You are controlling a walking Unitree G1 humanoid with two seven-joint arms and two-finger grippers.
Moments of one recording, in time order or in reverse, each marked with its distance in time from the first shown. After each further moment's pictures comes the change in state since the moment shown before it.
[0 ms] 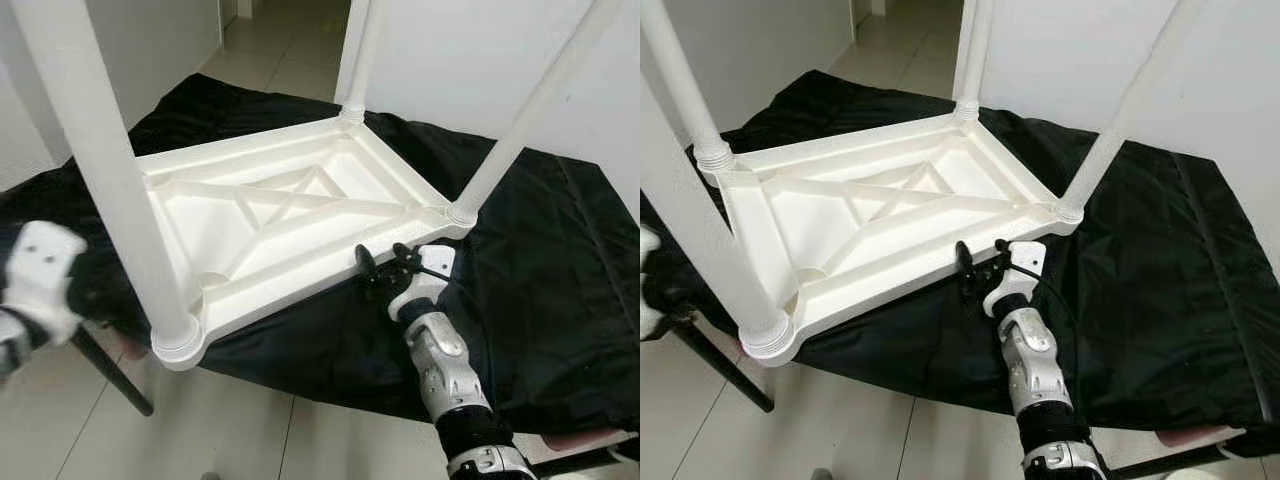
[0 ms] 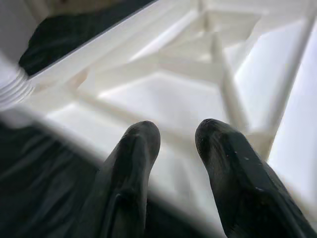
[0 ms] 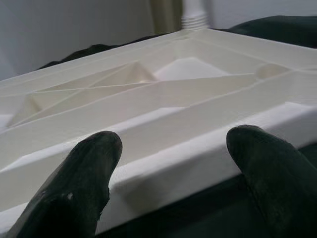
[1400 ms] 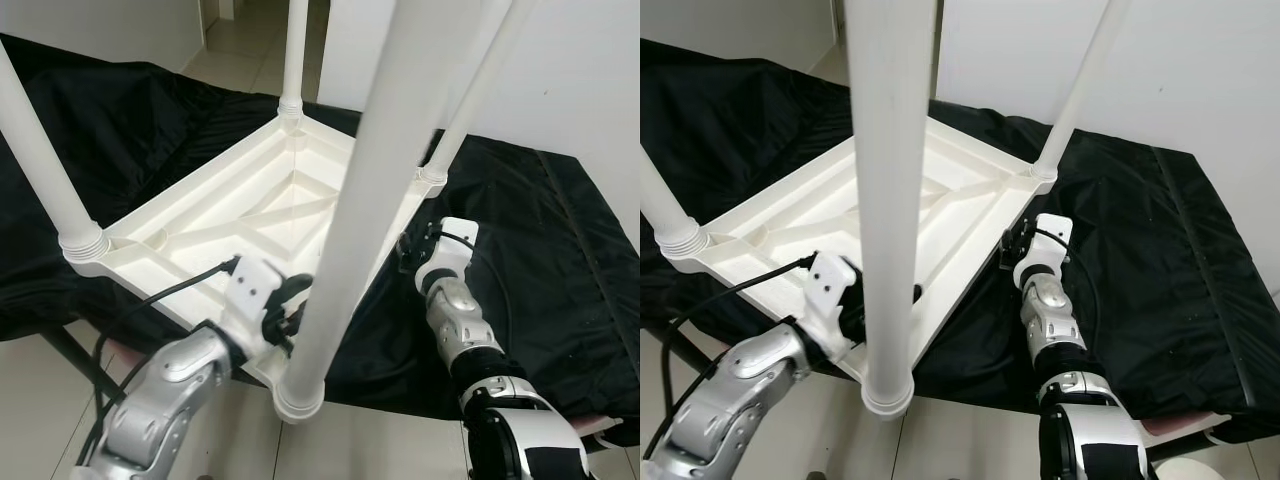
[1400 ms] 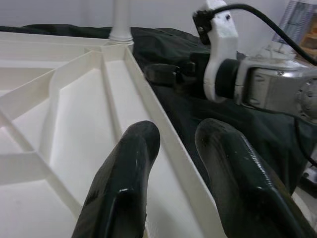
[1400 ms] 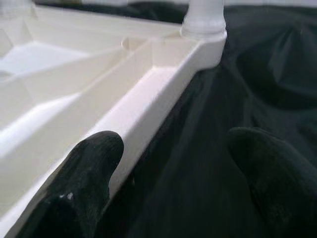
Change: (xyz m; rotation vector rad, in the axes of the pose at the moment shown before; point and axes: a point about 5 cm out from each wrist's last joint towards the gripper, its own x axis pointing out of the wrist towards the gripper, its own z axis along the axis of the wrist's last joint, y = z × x) left arm 0.060 -0.159 0.022 -0.251 -0.227 -0.455; right arm 0.040 -0.047 0.016 -0.132 0.113 -0.298
